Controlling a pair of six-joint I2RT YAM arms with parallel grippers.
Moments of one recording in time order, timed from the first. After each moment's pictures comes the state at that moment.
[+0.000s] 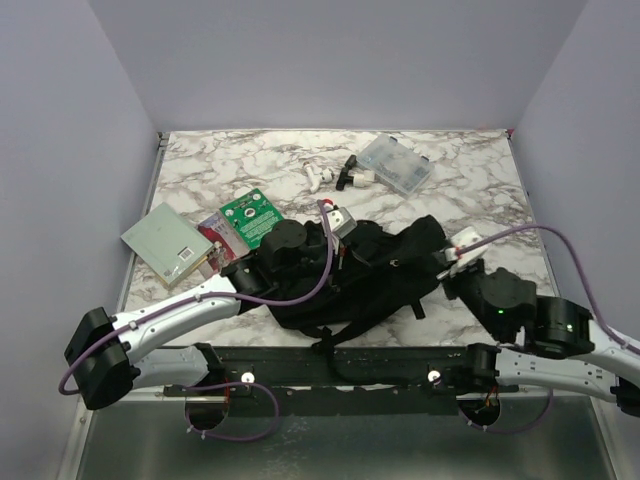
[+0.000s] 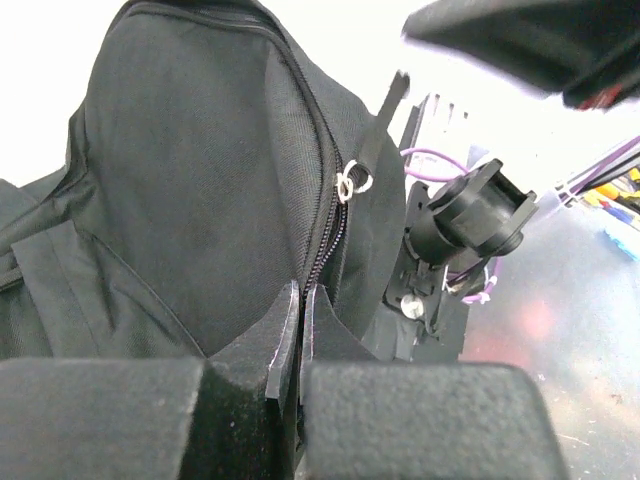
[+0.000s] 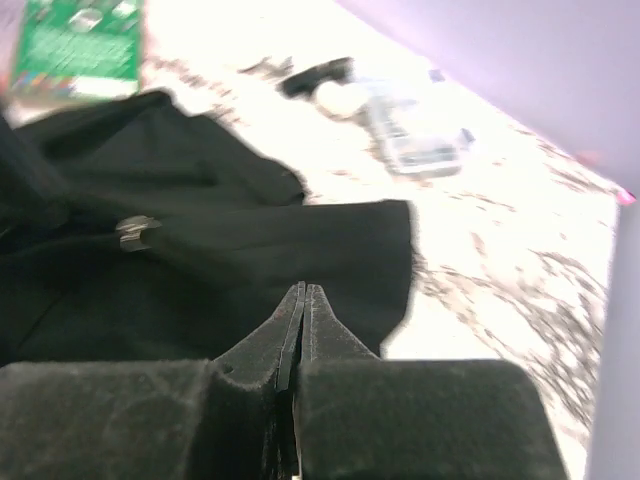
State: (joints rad) left arm -0.94 1.16 0.83 0.16 0.37 -0.33; right arm 1.26 0.60 0.89 -0.65 0.75 -0.06
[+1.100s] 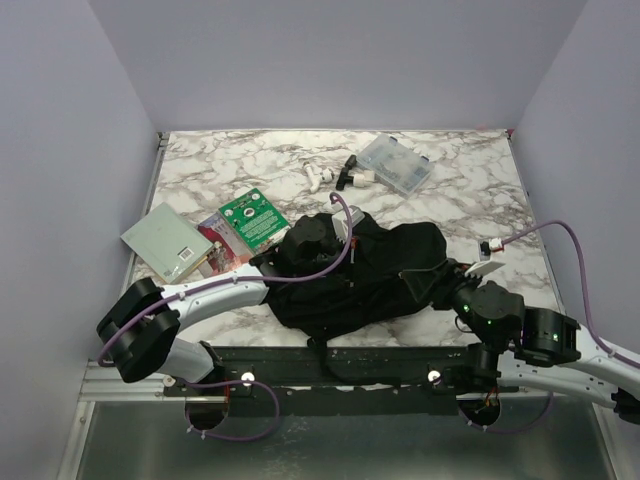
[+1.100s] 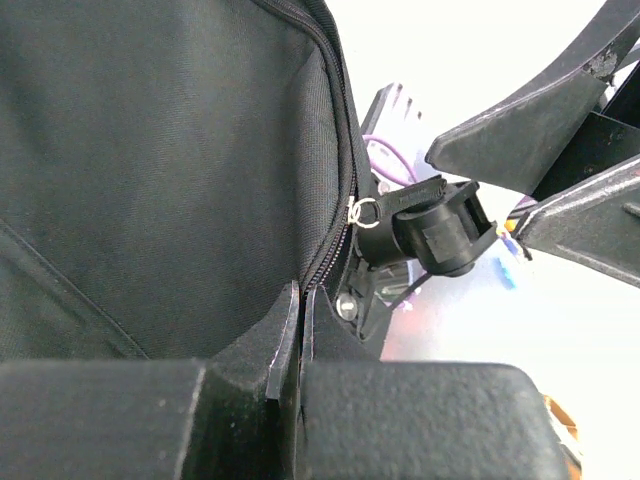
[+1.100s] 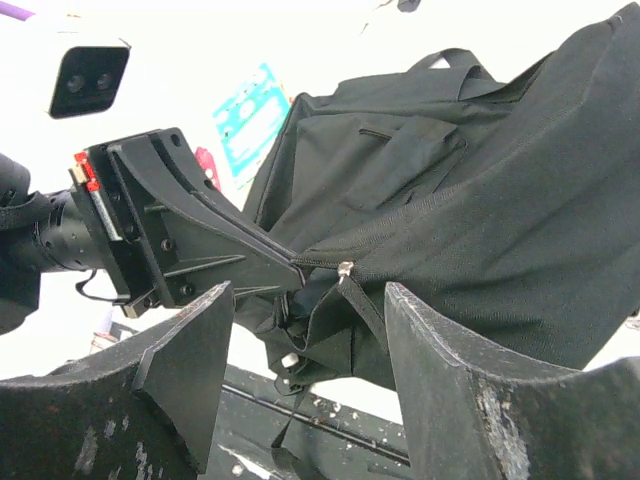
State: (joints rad) left arm -0.91 1.38 0.81 0.31 0.47 -0.68; right arm 1.24 0.44 0.70 -0.64 0.76 0.94
